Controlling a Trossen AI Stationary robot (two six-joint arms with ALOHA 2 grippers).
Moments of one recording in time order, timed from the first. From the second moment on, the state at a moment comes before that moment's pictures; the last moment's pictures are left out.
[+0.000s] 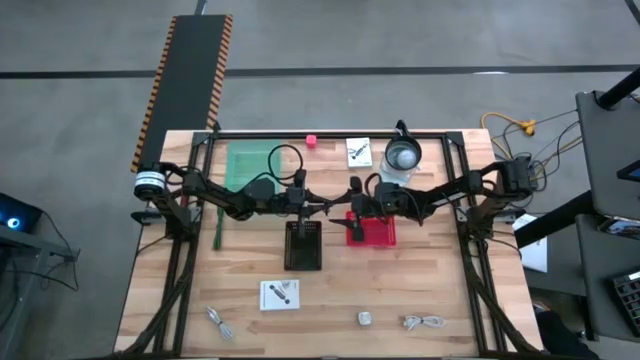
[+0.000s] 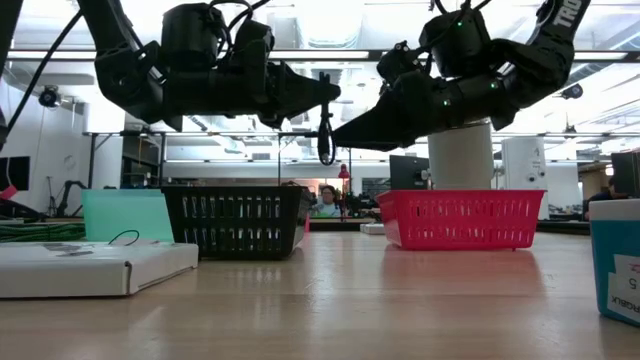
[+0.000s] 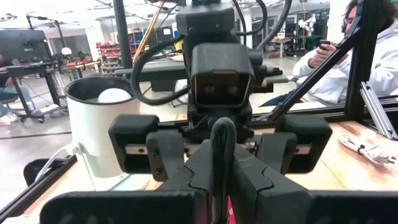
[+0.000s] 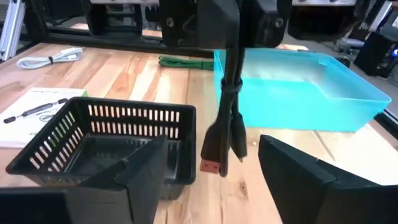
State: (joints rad) left arm 0.11 1.68 0.60 1.17 0.11 0.09; right arm -0.09 1.67 0.61 0.80 -0.08 -0.09
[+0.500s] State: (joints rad) left arm 0.11 1.68 0.60 1.16 0.11 0.09; right arm -0.09 1.51 0.61 0.36 0.05 -0.08
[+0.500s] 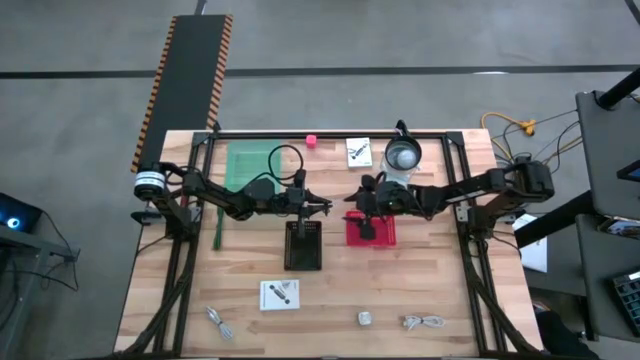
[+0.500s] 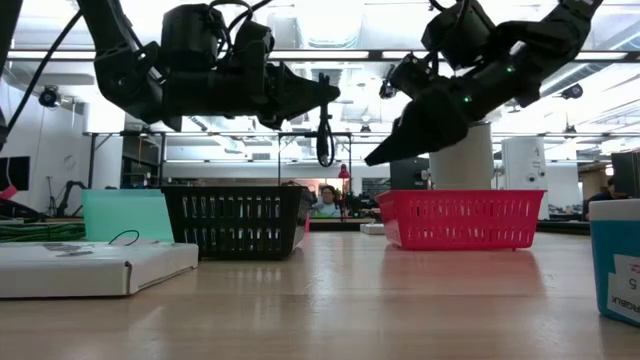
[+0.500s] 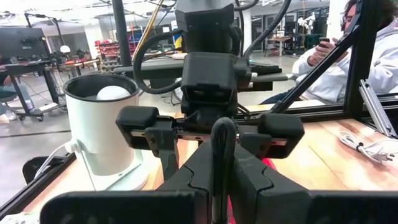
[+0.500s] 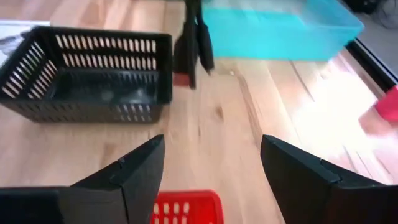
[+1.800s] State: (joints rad) left arm 0.11 1.46 0.60 0.86 0.04 -0.02; right arm -0.09 1.50 0.60 0.29 0.06 -0.05
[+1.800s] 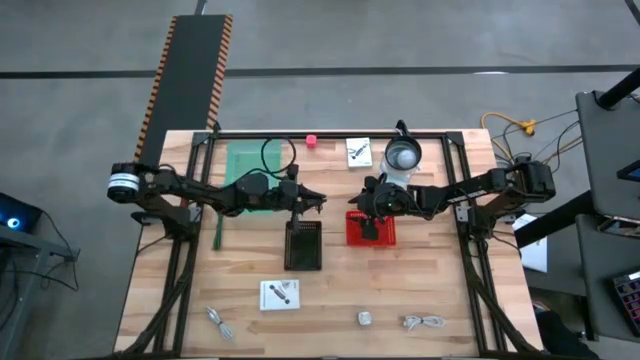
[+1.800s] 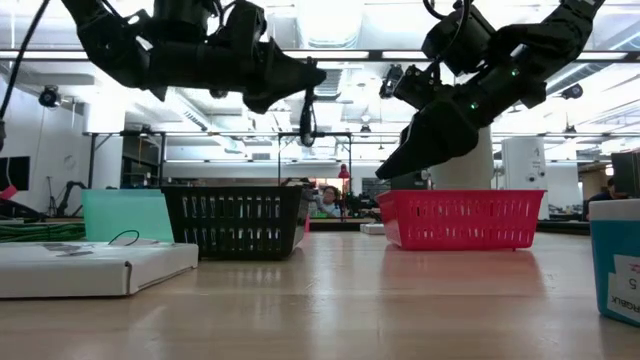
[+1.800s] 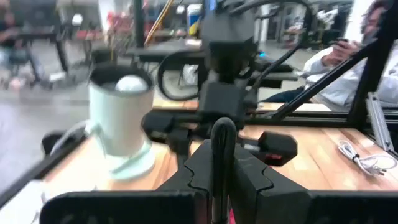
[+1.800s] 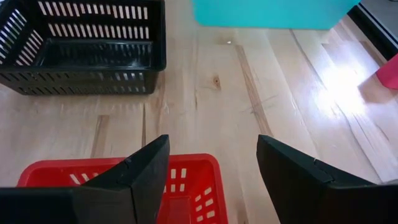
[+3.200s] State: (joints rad) left arm 0.11 1.24 0.77 0.10 -0.27 -0.12; right arm -0.09 1.50 0.59 0.29 0.06 -0.06
